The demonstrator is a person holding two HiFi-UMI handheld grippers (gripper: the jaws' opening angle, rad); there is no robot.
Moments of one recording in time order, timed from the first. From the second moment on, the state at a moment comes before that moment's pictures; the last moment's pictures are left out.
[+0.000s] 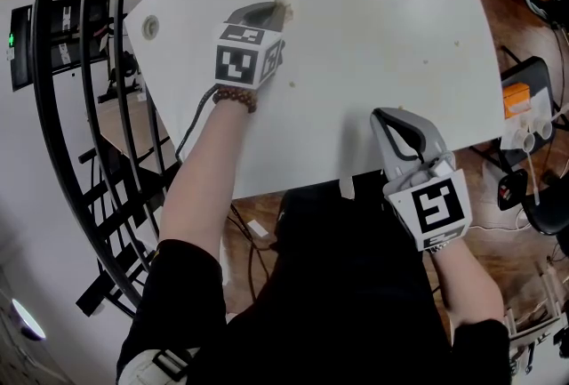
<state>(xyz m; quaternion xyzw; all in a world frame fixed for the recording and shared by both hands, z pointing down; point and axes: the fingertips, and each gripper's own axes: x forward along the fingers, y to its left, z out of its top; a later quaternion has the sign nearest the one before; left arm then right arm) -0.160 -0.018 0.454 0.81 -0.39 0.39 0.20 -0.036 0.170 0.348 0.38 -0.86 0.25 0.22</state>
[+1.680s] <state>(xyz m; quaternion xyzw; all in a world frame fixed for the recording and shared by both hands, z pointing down) -0.188 0.064 0.424 0.80 -0.42 0.35 0.25 -0.038 0.165 0.320 0.38 -0.88 0.23 0.19</state>
